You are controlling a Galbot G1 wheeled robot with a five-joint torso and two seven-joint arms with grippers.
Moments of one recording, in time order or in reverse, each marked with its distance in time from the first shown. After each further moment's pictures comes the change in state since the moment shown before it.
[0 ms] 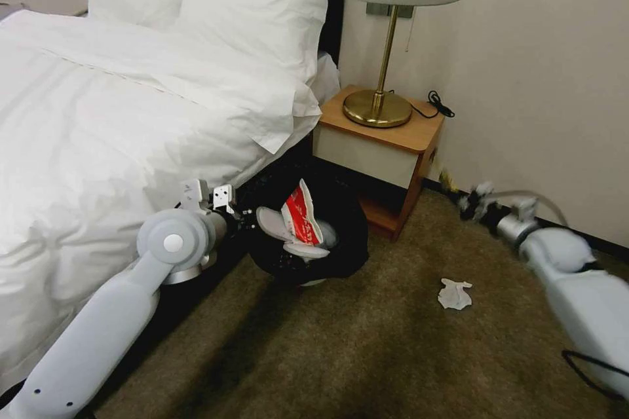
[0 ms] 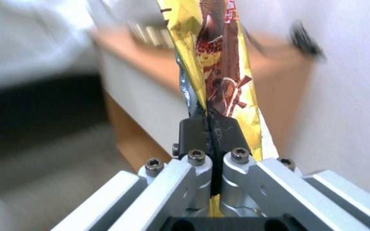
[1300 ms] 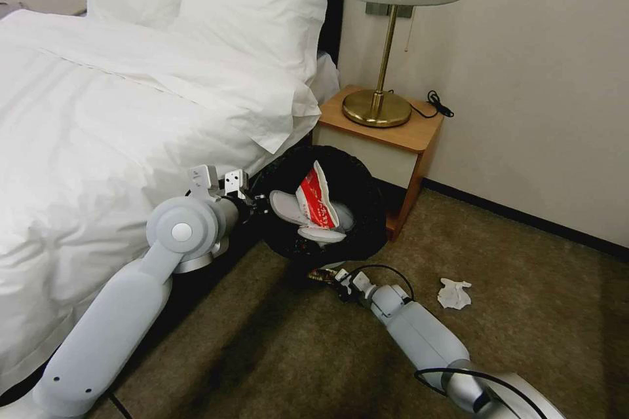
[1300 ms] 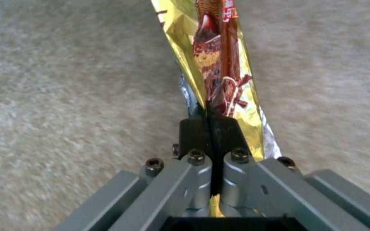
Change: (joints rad) left arm -0.069 -0.072 -0.019 0.005 0.038 0.000 0.021; right arm 0.155 0.588 -0.469 -0.823 -0.816 0.222 -0.006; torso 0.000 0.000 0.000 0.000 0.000
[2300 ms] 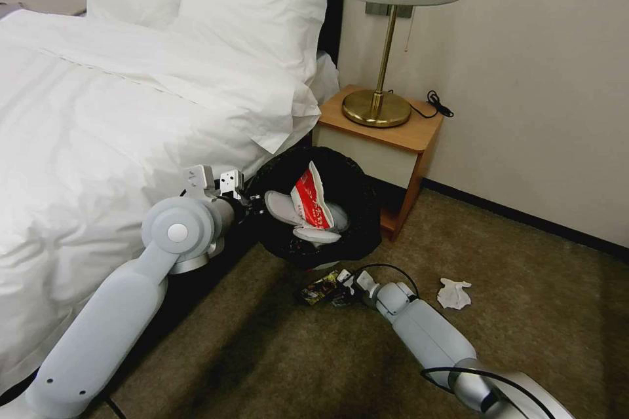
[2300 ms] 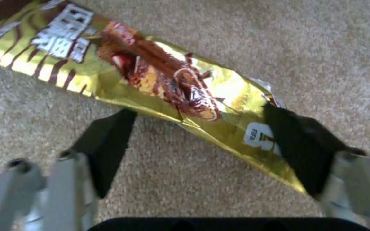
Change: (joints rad) left arm 0.005 0.017 -0.006 -0.012 -0.008 0.000 -0.012; right arm 0.036 0.019 -0.035 -0.068 -0.015 0.036 -0.076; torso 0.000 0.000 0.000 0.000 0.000
